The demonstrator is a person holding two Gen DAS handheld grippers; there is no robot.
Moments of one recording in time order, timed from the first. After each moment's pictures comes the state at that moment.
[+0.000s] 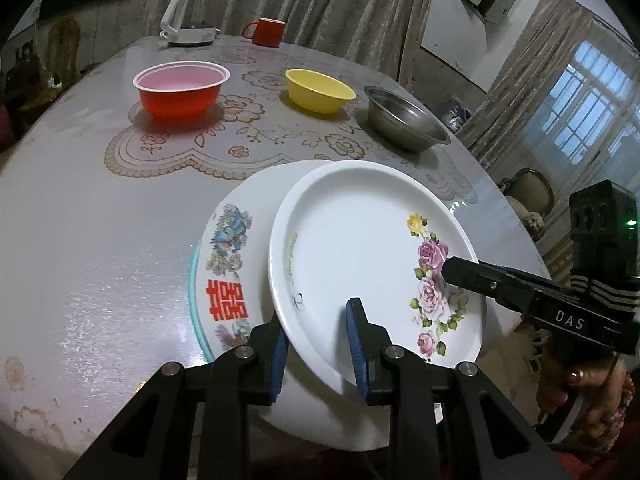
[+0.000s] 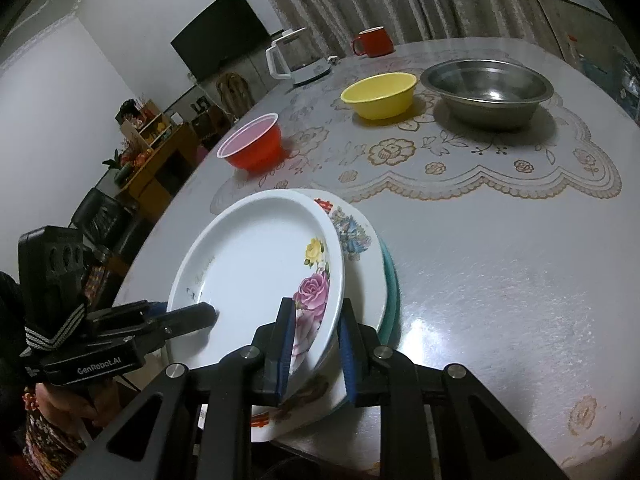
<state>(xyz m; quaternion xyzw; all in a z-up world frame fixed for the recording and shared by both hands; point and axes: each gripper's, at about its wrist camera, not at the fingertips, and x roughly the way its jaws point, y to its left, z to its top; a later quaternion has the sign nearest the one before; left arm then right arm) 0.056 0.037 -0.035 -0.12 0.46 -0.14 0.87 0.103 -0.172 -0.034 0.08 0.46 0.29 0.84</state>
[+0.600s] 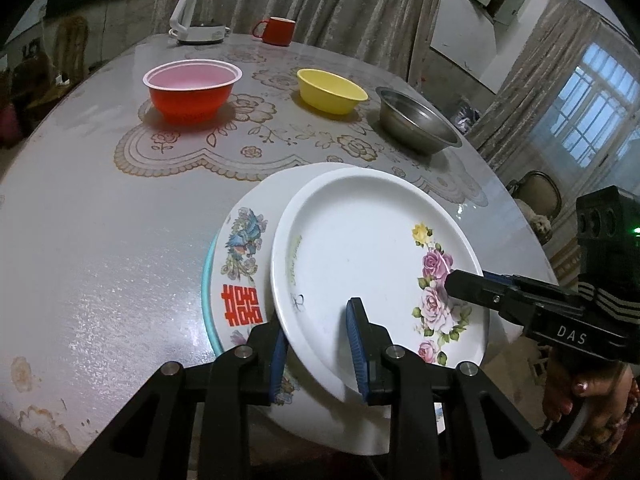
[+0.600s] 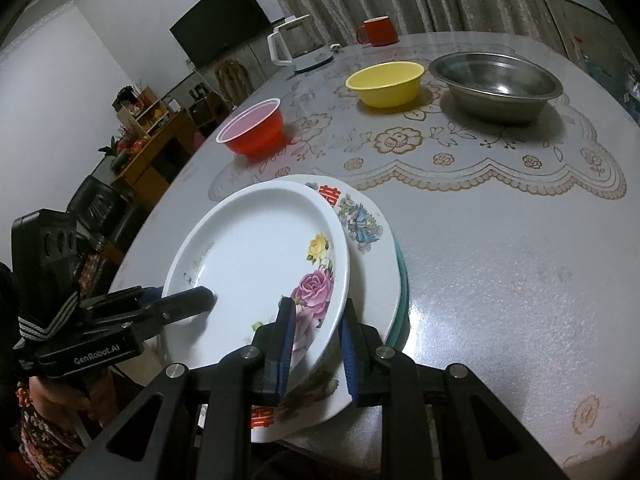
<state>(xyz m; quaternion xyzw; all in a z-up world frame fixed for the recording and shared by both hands) 0.061 0.041 -0.035 -0.13 0.46 -0.12 0.87 0.106 -0.161 -0.037 0.06 0.48 0.29 0.83</state>
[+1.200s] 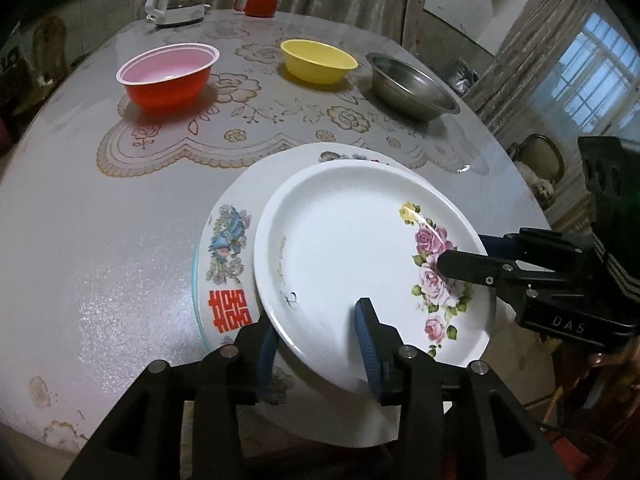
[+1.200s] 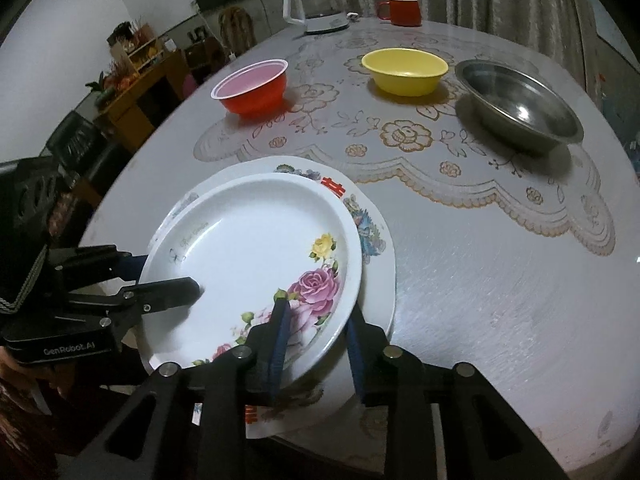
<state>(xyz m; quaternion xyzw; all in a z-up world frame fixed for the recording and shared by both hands) 0.076 0.033 -0.029 -0.09 0.52 -0.14 0.84 0.121 -0.136 -0.026 -0.06 0.53 0.27 0.80</state>
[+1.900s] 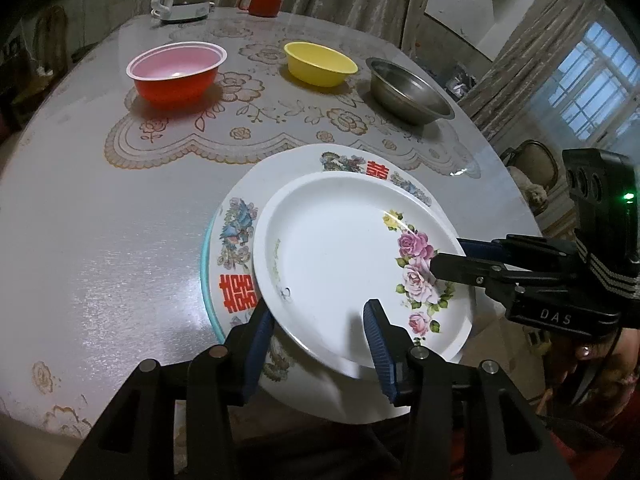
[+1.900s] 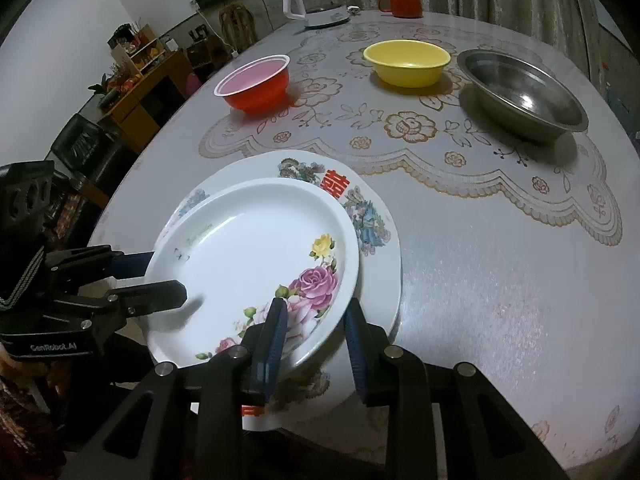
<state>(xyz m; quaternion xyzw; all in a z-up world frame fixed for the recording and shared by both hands) 0.065 0.041 -0.020 -0.10 0.52 -0.15 0.83 0.122 -0.141 -0.026 -0.04 0.54 0.28 0.79</state>
